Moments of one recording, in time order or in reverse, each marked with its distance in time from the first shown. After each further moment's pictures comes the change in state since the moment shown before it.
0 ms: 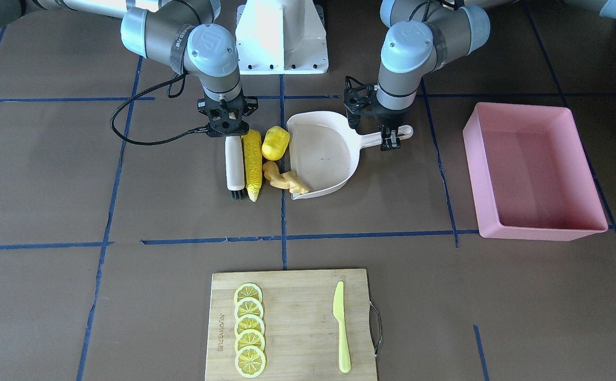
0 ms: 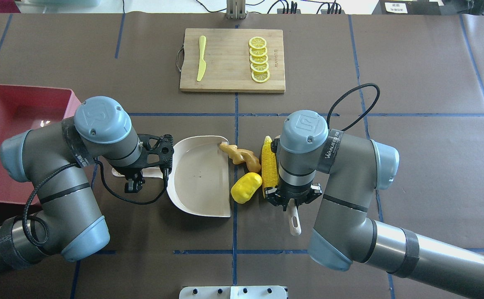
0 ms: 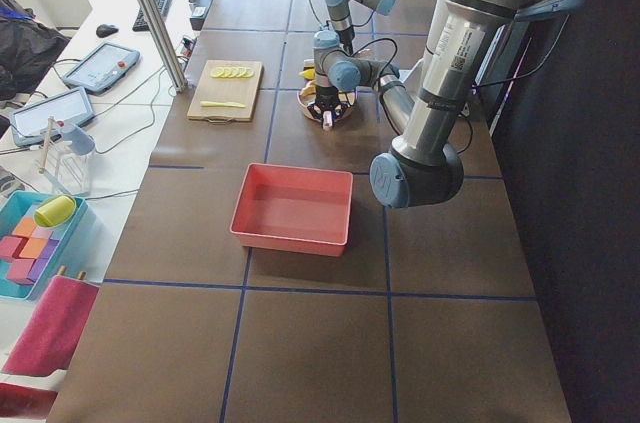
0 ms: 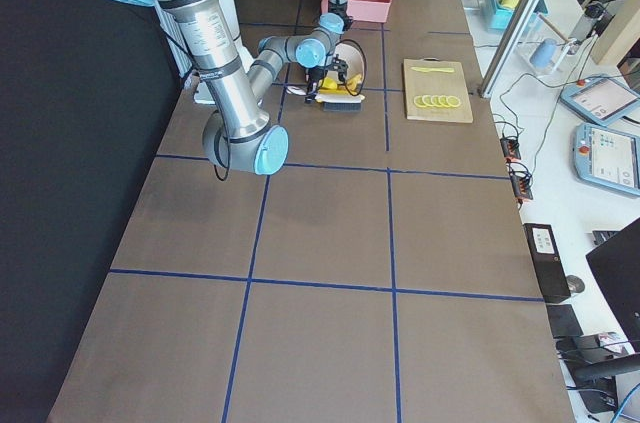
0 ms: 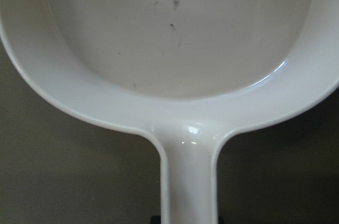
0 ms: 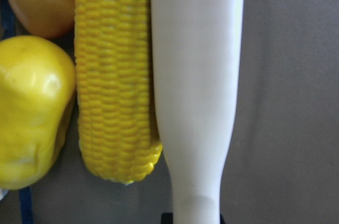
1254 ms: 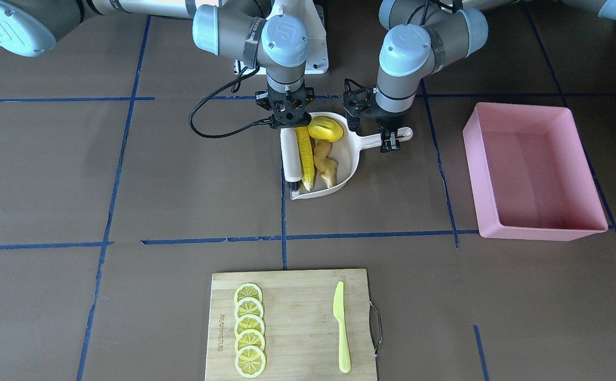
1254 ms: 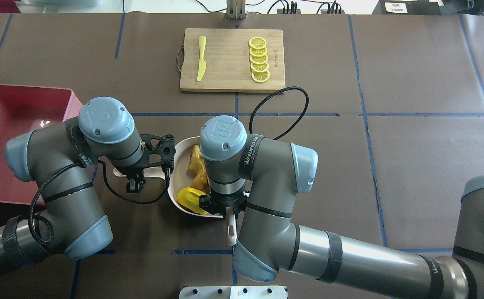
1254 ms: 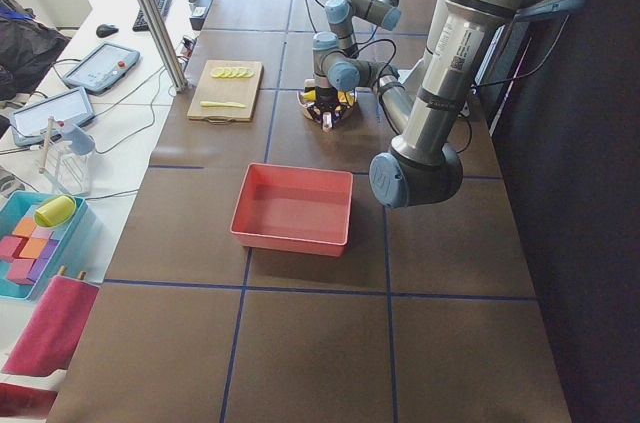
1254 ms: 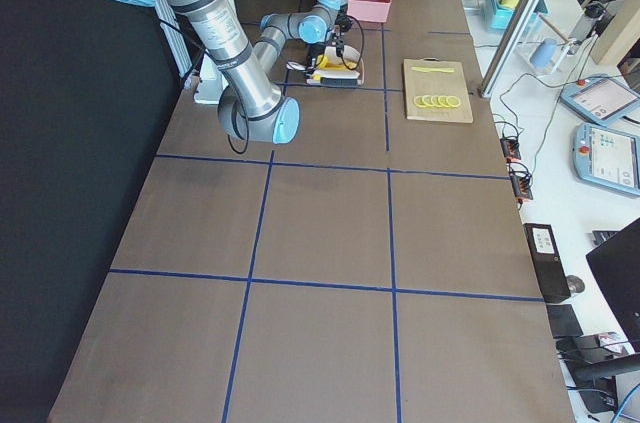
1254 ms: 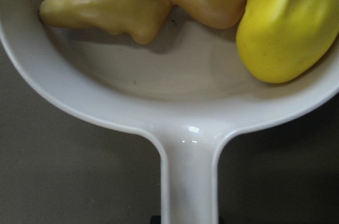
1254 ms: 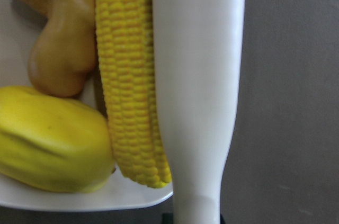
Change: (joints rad) left arm 0.003 -0.005 0.016 -0.001 0.001 -0.001; right arm -0.057 0.257 -0.203 0.004 -0.010 0.071
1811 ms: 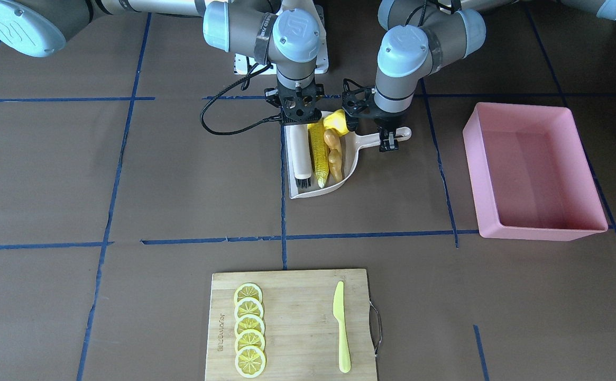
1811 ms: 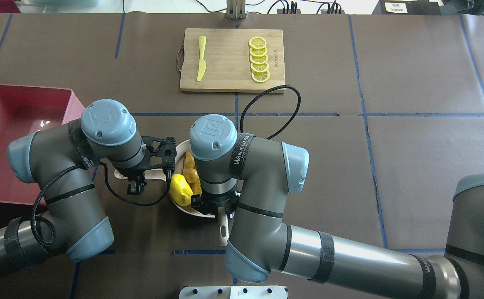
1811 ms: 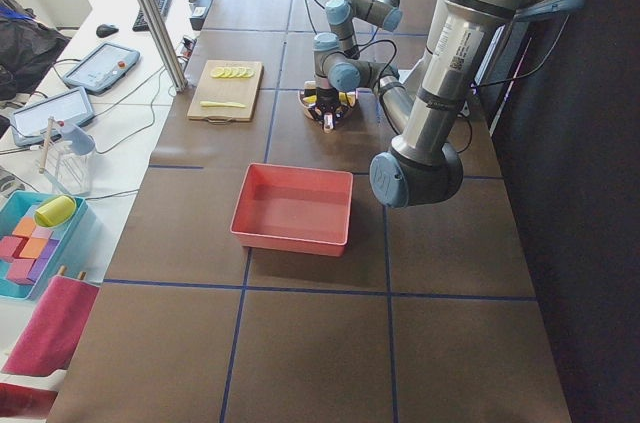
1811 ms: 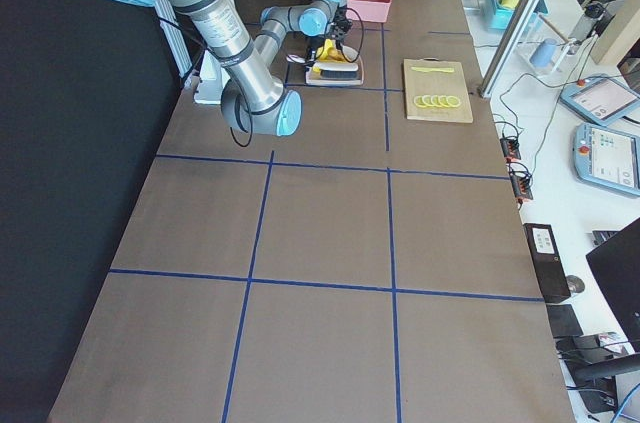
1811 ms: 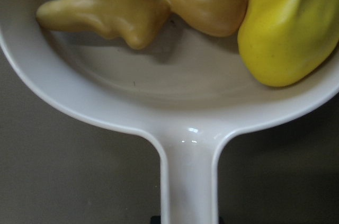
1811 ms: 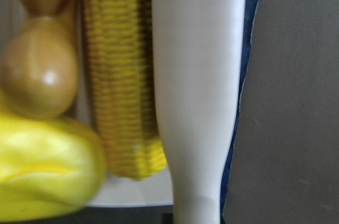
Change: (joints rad) left arm 0.006 0.000 0.005 -0.001 -0.001 -0.001; right arm 0.000 0.023 -0.012 0.000 0.000 0.006
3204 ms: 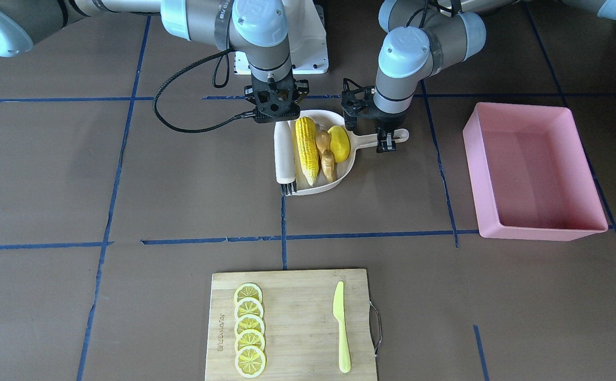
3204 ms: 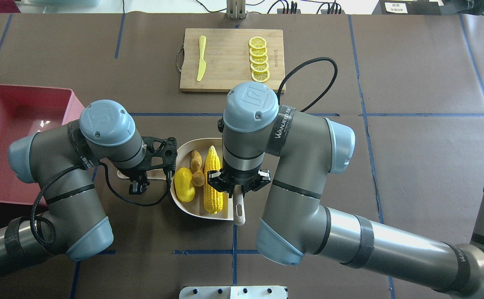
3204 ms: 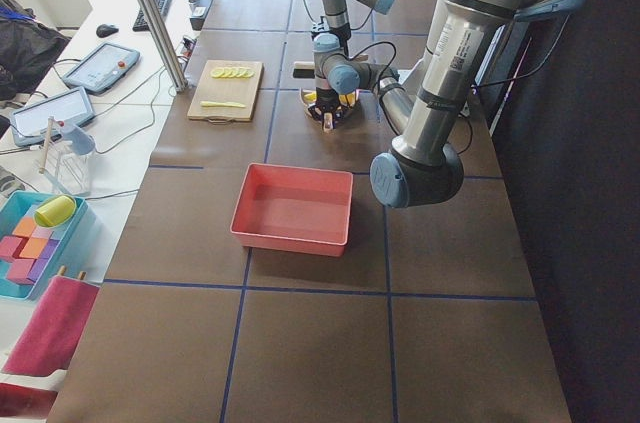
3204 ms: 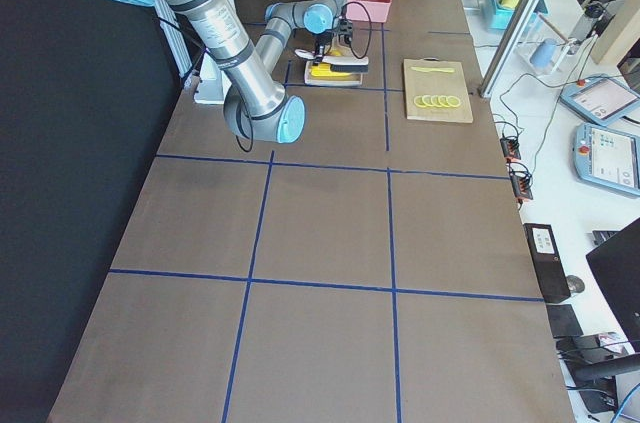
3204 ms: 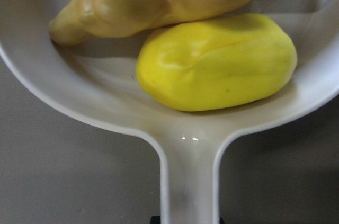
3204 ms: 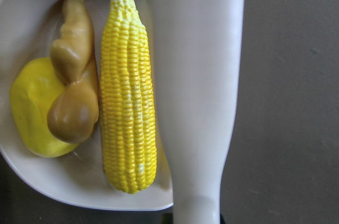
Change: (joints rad) left arm 0.000 0.005 0.010 -0.056 -0.012 0.009; right arm 0.092 -0.092 0.180 -0.006 0.025 -0.003
